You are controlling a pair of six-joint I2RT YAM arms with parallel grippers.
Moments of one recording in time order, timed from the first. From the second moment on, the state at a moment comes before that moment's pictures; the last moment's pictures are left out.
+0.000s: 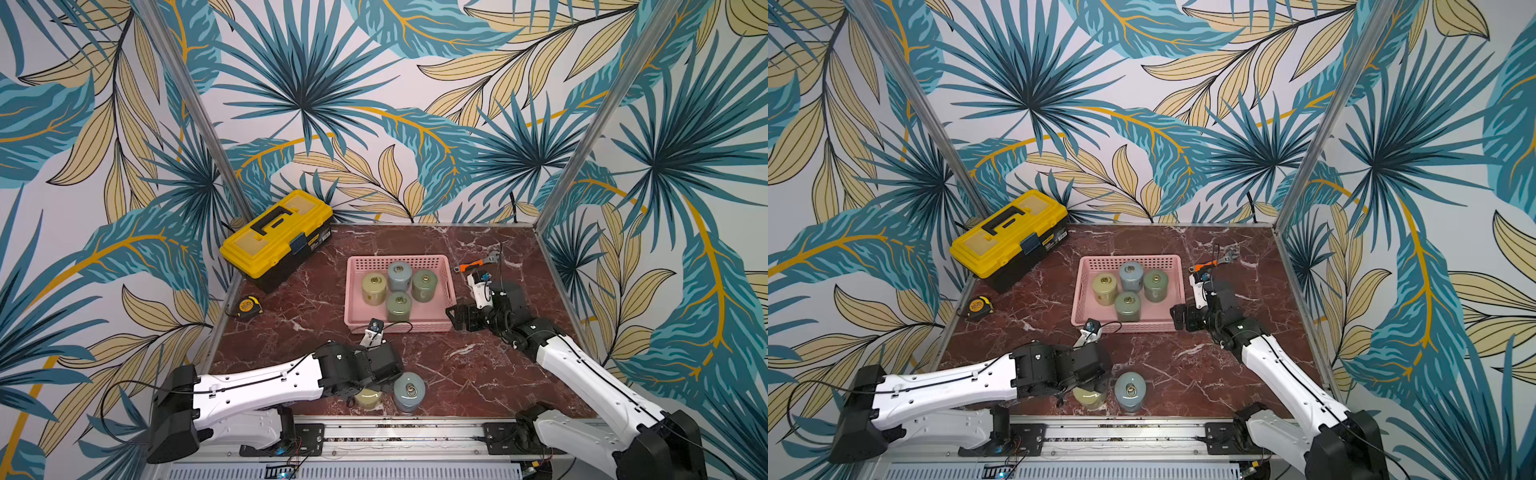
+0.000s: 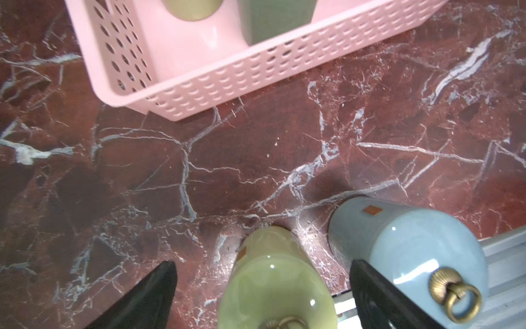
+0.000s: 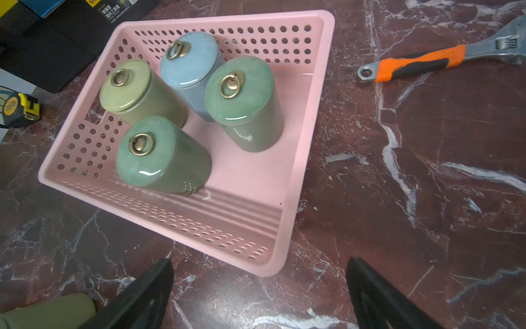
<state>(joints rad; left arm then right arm) -1.18 1.19 0.91 -0.92 -0.39 -0.84 0.35 1.08 0.74 -0.40 -0.12 0.22</state>
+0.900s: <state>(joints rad) -0.58 1.12 0.82 -0.28 -0.13 -0.43 0.48 1.24 0.96 -0.58 -0.15 0.21</state>
